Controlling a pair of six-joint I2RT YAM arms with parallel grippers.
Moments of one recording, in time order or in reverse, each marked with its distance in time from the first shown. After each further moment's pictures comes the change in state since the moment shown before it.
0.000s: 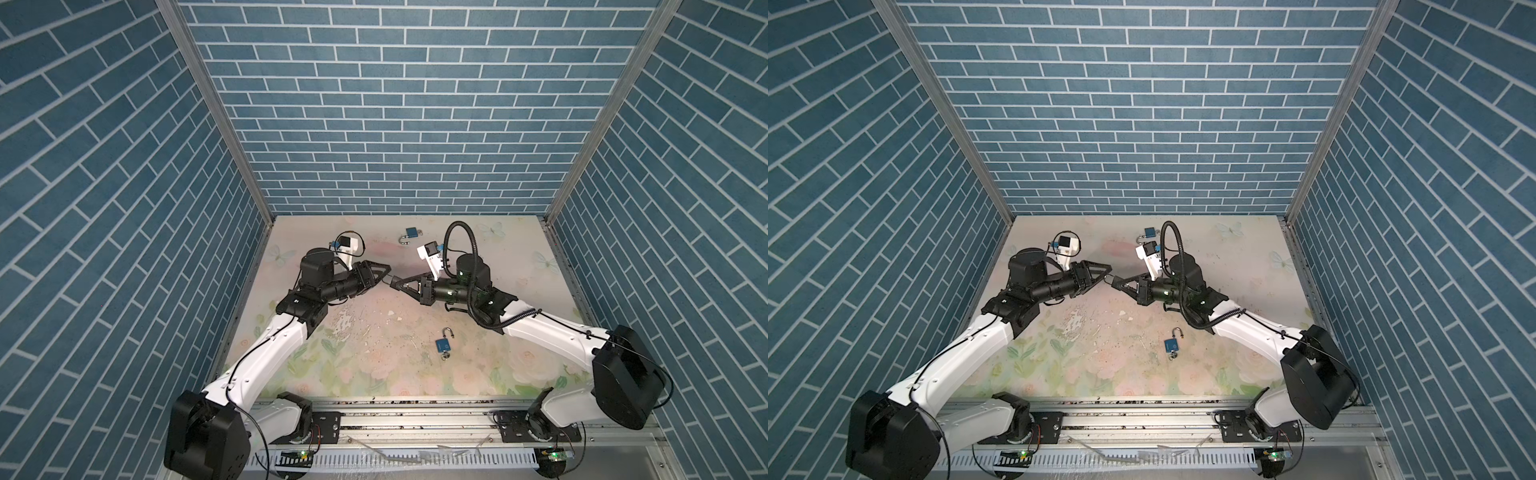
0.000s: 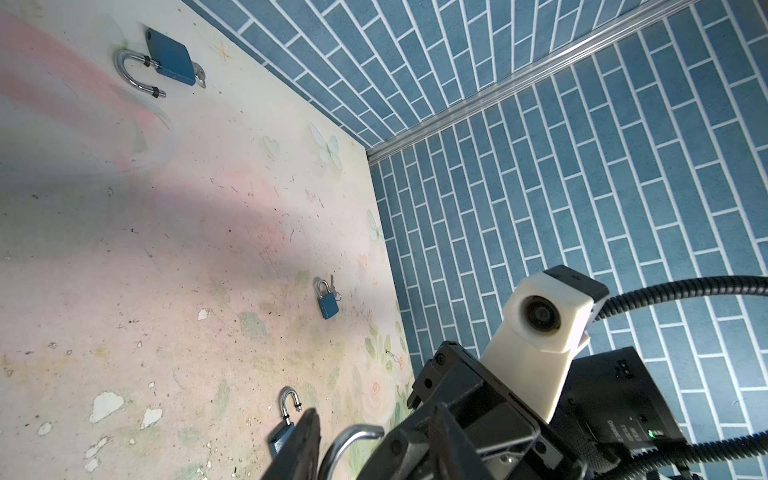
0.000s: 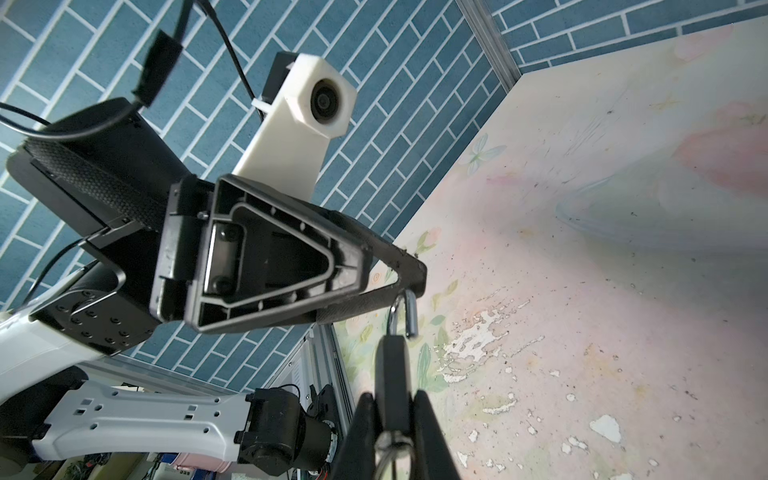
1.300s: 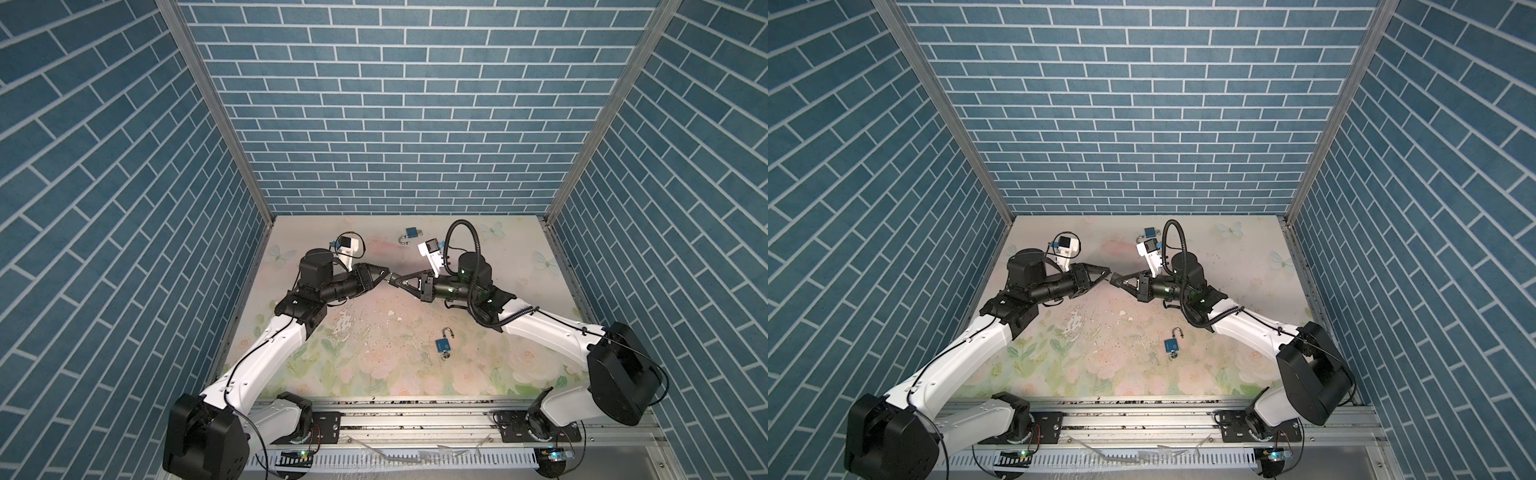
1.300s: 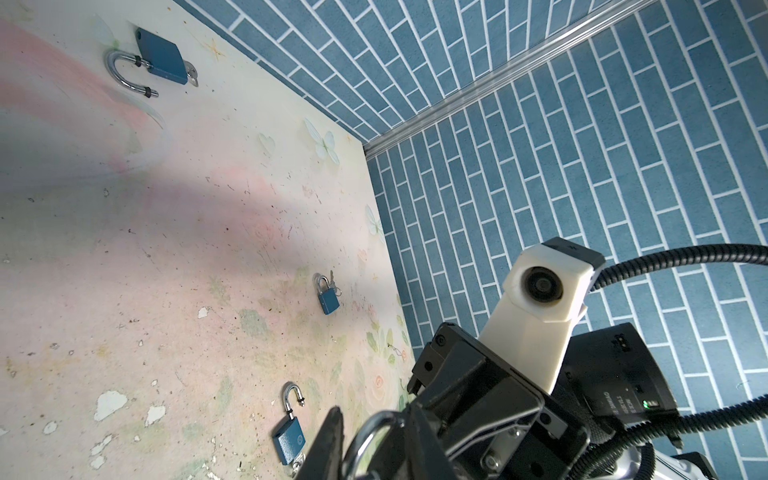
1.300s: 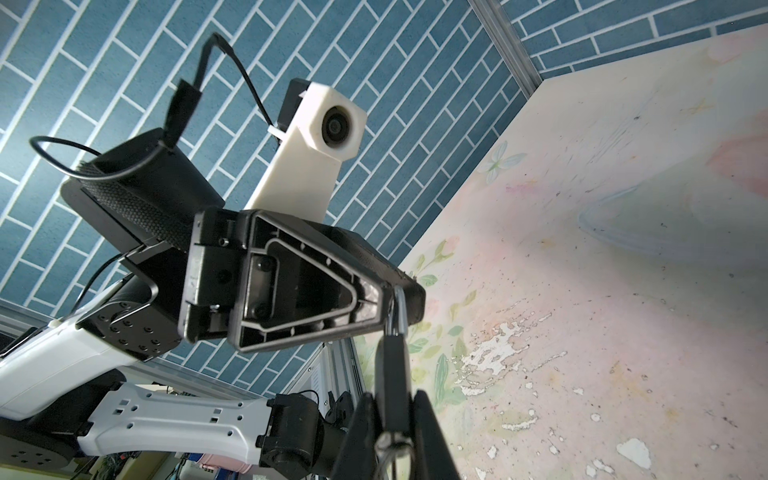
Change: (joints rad) left arm 0.000 -0.012 -0.002 -0.019 0.014 0.030; right arm -0.017 0.024 0.000 0.077 -0.055 0.052
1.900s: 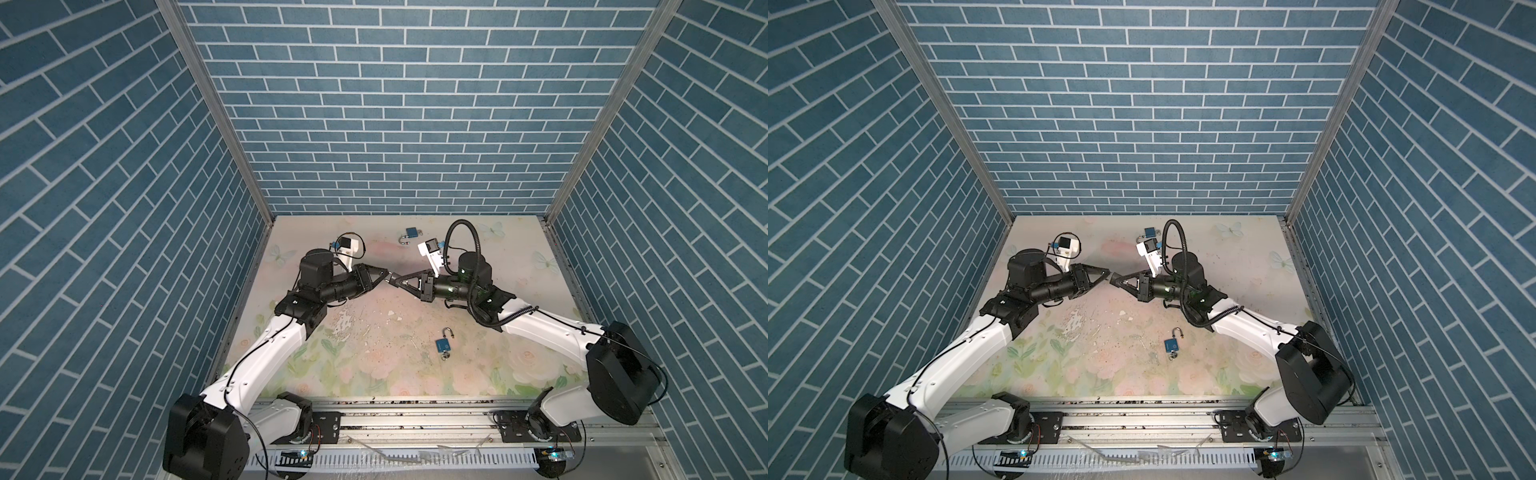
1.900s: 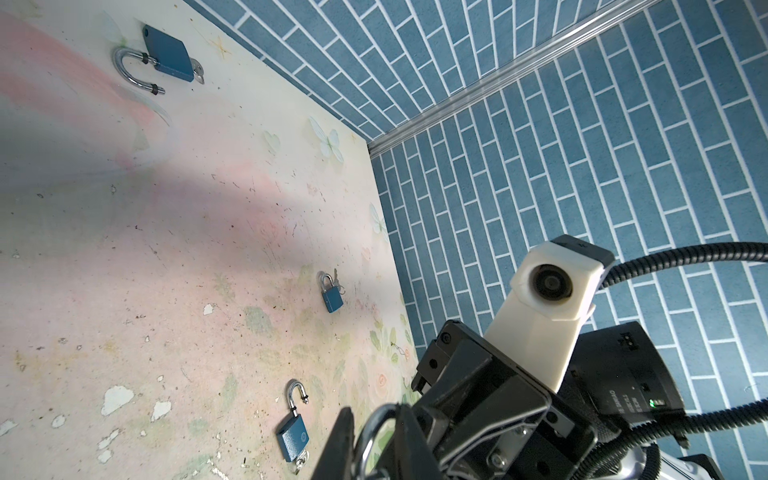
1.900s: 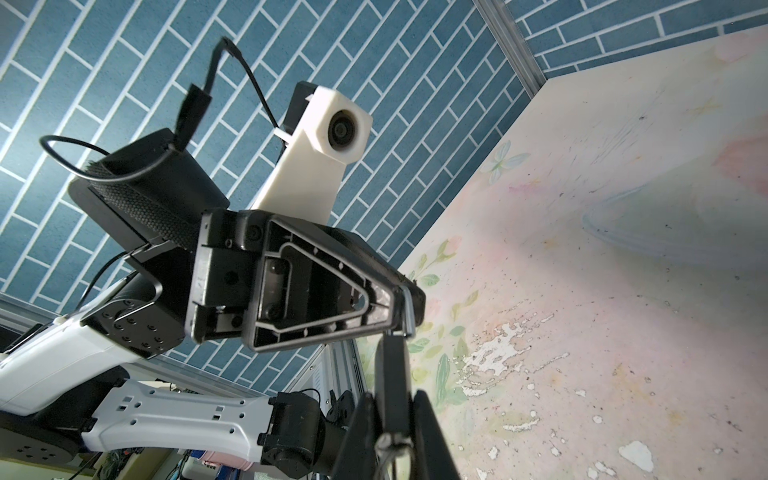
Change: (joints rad) left arm 0.000 0.000 0.000 -0.010 -0.004 0.007; right arm -0.004 0.005 0.000 0.010 -0.014 0.000
